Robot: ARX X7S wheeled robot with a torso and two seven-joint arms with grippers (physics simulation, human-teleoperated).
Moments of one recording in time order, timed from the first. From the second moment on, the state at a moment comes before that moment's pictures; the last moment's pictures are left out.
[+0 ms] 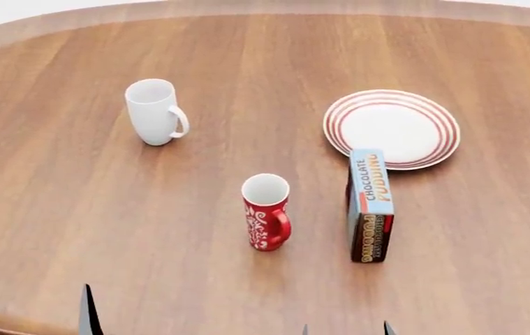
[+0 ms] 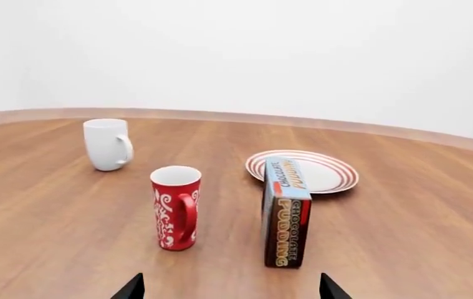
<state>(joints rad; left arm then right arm) -0.09 -0.17 0.25 -0.33 -0.03 0.77 -0.27 0.01 0.20 -0.25 0.00 0.13 -0.07 0.21</state>
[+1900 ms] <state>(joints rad) -0.10 -0.20 0.30 -0.34 -0.04 0.80 -0.32 0.02 0.23 -0.30 0.00 0.16 -0.07 0.25</state>
